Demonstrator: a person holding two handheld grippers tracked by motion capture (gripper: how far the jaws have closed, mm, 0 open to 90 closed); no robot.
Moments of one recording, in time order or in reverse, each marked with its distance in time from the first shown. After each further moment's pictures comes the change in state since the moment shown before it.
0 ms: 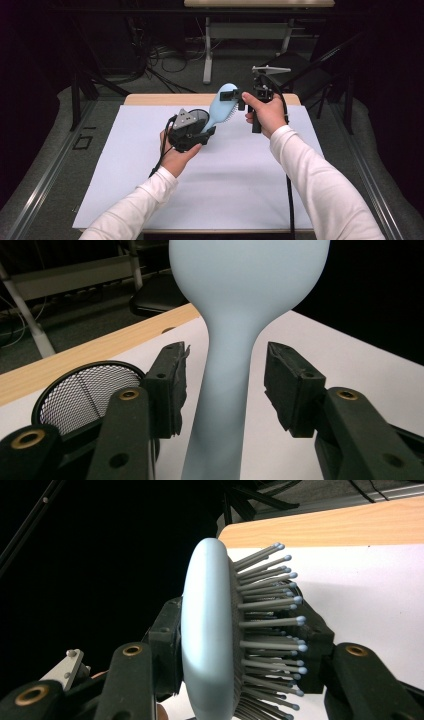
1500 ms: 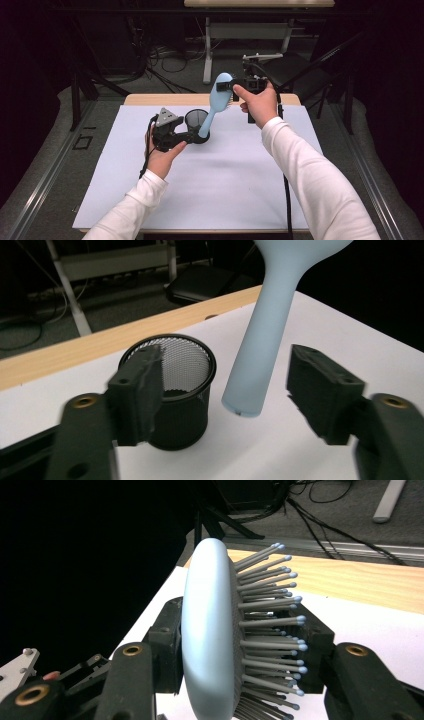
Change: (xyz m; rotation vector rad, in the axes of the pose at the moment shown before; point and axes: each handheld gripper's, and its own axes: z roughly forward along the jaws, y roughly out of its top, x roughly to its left) left arm 0.033 -0.009 -0.024 0.029 0.113 -0.098; right arm 0.026 0.021 0.009 -0.061 -0.147 -0.206
